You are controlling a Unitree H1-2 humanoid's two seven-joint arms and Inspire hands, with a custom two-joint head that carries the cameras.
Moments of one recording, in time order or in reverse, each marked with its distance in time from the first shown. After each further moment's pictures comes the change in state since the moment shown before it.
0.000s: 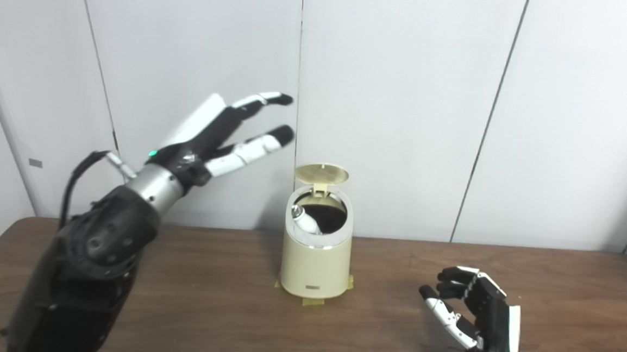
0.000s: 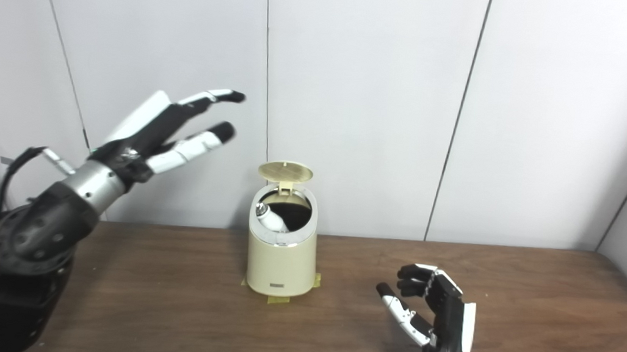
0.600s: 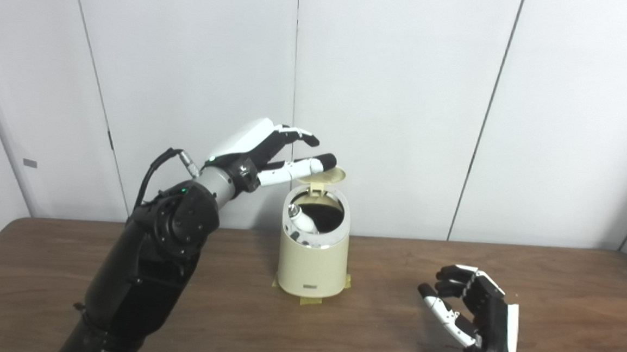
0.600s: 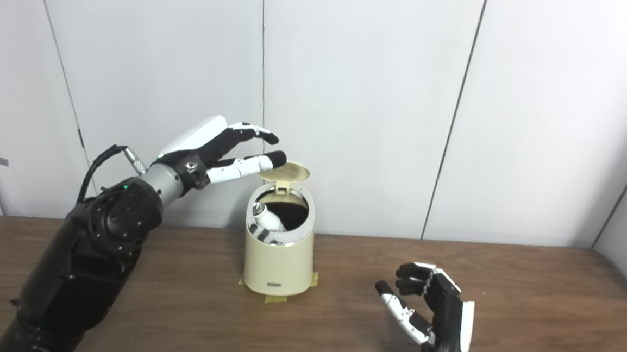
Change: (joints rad) left arm -0.063 -0.108 -0.052 0.209 0.228 0.002 -0.082; right arm -0.004 0.002 0.001 0.006 0.002 -0.004 0.000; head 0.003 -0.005
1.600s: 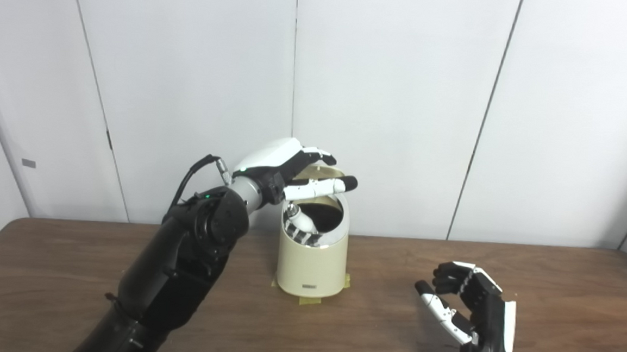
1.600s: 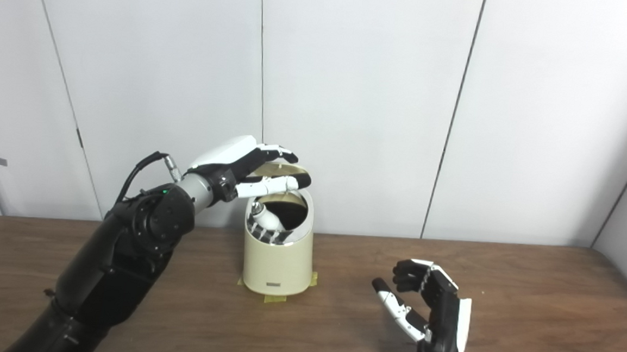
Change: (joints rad) left arm -0.019 -0.034 -0.085 0.094 0.002 -0.007 -0.003; right arm -0.010 0.009 0.007 0.014 -0.018 -0.030 -0.020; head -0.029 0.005
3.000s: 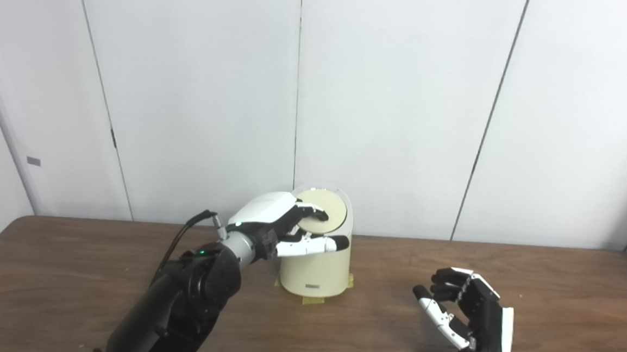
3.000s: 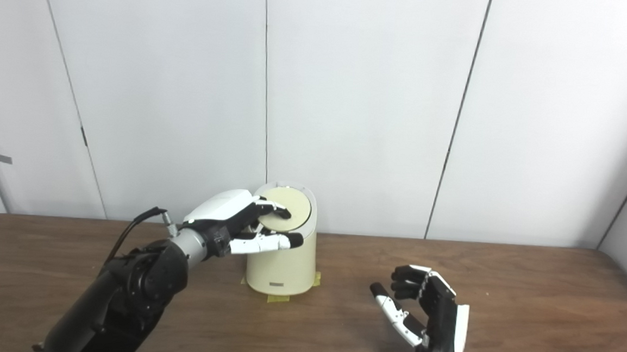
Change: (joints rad) left arm 0.168 0.028 -0.083 -0.065 0.067 -0.055 0.026; right arm 0.029 0.021 0.005 -0.056 -0.003 0.078 -0.001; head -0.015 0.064
